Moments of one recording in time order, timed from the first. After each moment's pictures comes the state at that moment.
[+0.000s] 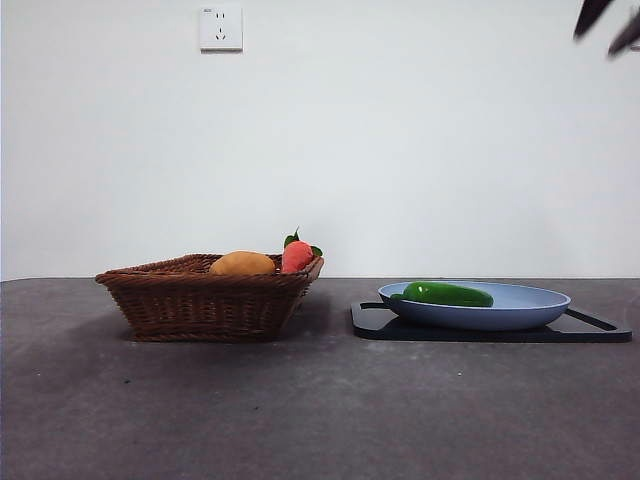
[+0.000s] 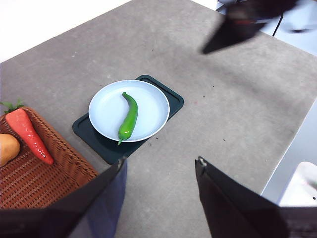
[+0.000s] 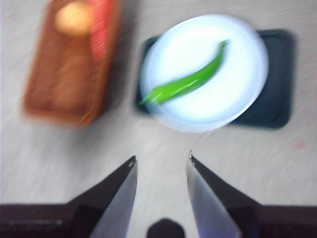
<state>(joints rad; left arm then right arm) -0.89 1.17 1.51 -0.85 -0.03 -0.06 0.07 1.24 1.41 -1.08 -0.39 0.08</state>
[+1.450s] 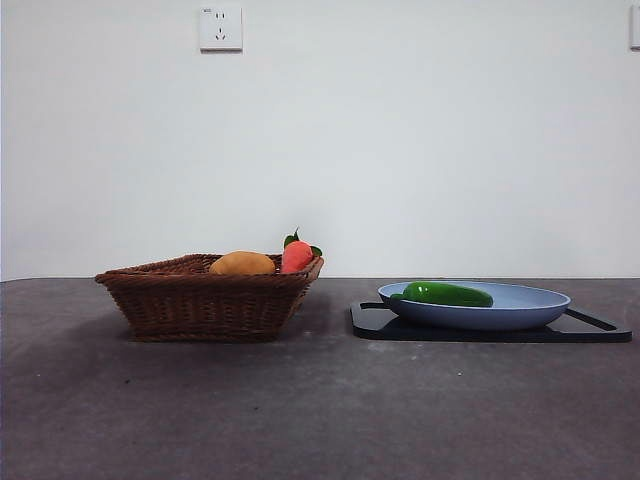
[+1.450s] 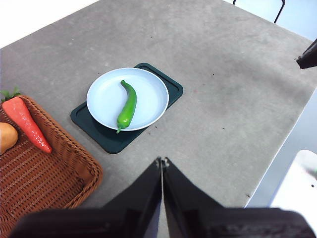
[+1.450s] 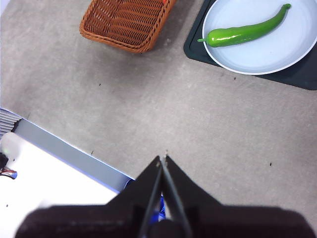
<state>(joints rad) -0.89 1.17 1.51 -0.88 -0.03 -0.06 0.22 0.95 1.41 -1.36 -0.39 -0.03</state>
